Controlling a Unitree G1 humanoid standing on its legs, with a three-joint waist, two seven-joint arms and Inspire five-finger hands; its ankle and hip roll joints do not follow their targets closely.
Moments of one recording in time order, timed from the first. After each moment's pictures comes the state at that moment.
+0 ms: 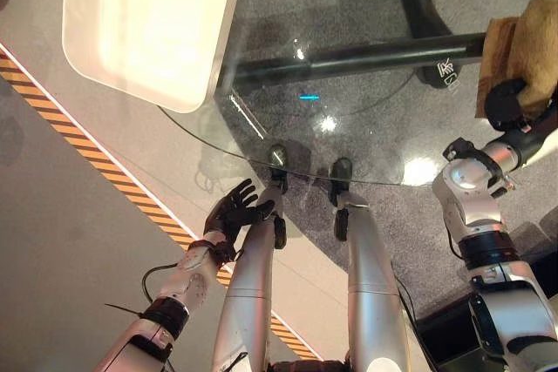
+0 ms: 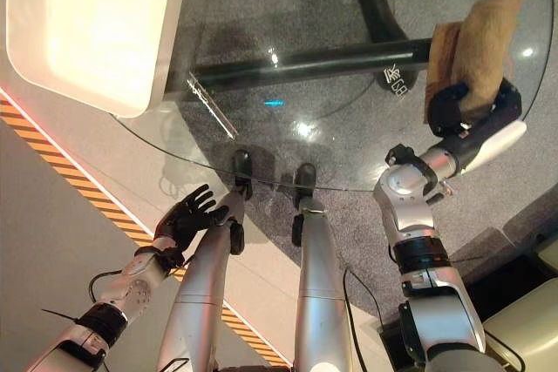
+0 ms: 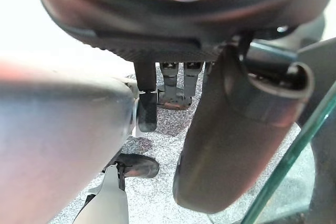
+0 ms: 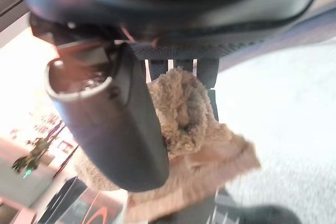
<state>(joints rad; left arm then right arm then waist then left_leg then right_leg) -0.32 0.40 -0.45 0.61 -0.89 -0.12 -0.01 -0.68 -0.53 0.14 0.44 0.33 -0.14 -1.10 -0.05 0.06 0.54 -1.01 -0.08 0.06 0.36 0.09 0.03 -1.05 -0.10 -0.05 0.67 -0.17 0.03</state>
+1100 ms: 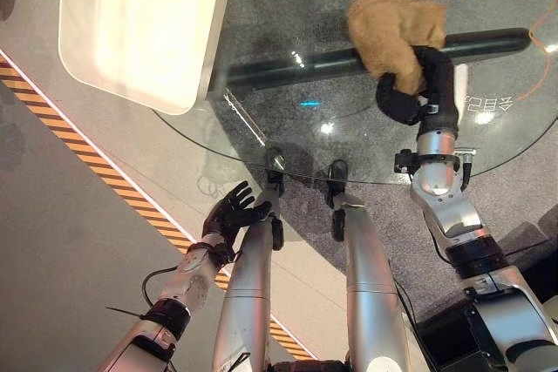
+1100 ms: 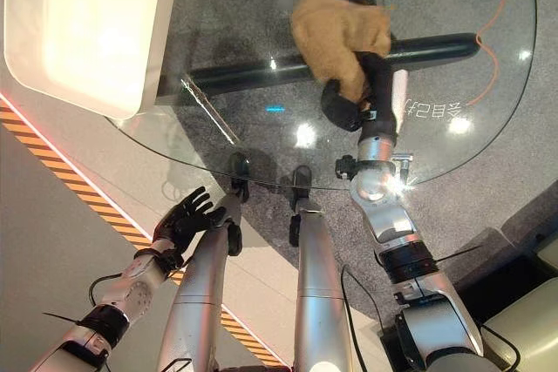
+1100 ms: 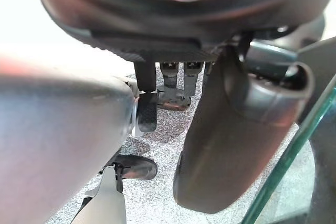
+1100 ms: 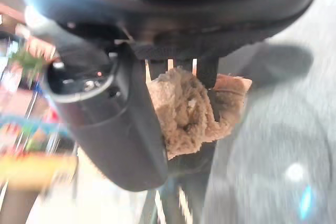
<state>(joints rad) -0.32 0.38 -0.42 0.65 -0.89 -0.13 -0.02 -0.62 -0.51 0.34 0.24 0.20 -0.09 -0.38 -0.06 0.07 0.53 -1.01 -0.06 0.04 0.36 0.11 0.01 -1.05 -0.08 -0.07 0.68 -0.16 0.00</state>
